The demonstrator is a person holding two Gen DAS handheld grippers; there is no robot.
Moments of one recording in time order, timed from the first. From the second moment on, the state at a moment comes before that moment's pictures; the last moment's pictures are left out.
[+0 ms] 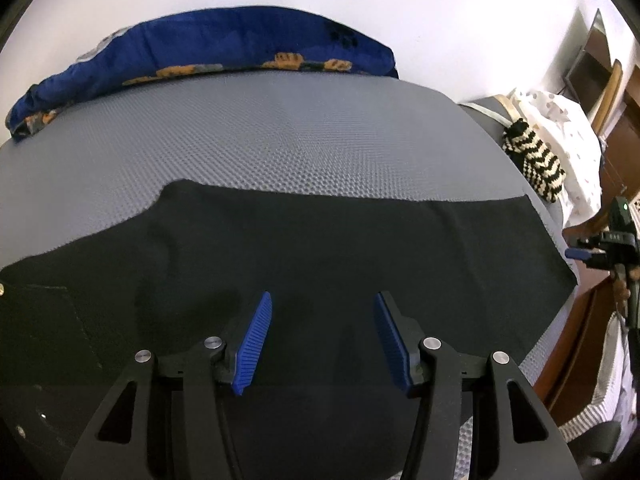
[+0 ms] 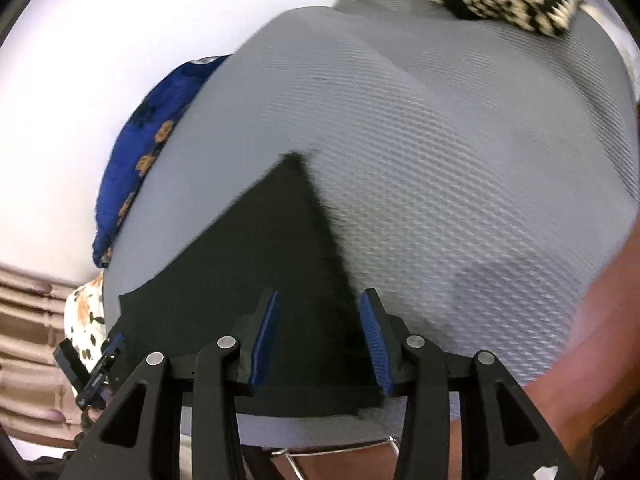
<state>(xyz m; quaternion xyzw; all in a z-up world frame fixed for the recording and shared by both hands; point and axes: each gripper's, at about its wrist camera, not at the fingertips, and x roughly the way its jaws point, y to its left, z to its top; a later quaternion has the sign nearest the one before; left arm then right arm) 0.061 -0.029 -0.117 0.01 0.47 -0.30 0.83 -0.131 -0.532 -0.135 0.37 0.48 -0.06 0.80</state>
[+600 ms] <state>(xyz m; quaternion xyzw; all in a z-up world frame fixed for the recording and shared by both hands) 0.056 -0.043 -0.142 0.03 0.48 -0.29 0.83 -0.129 -0.509 -0.168 0.41 0.45 0.05 0.79</state>
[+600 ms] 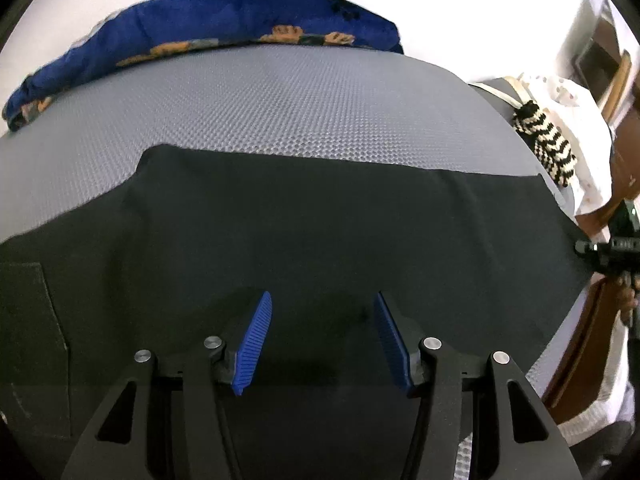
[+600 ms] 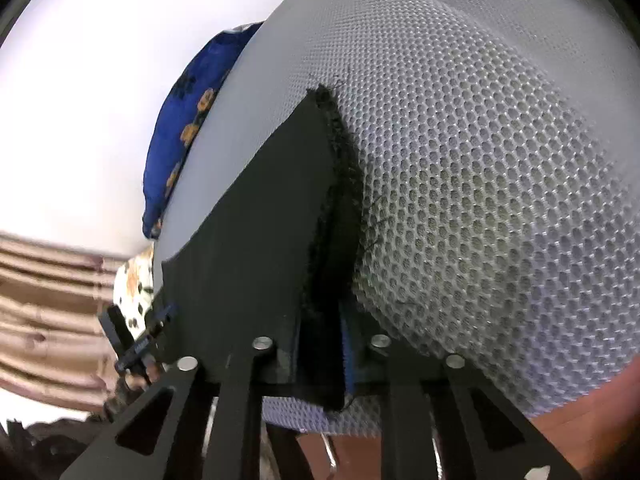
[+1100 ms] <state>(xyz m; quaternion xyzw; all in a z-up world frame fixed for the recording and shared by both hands) 0.065 -0.004 -0.119 -0.02 0.46 -0.28 0.84 -0.088 -0.433 -0.105 0.40 0.40 0.05 0.82</state>
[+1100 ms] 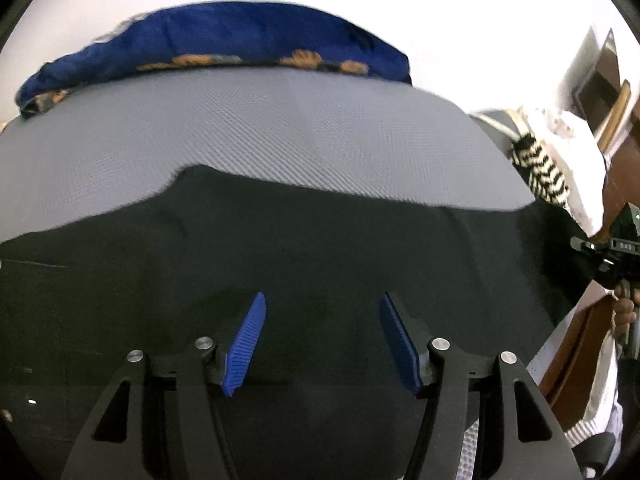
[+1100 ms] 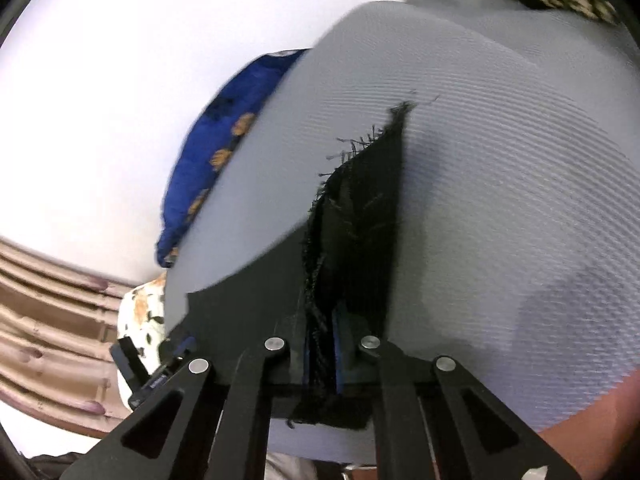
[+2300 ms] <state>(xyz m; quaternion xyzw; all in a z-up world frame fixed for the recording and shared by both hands) 0.058 0.143 -0.095 -0.10 0.44 -0.26 0.85 0.039 -0.081 -0.155 0.12 0.57 0.28 0.76</state>
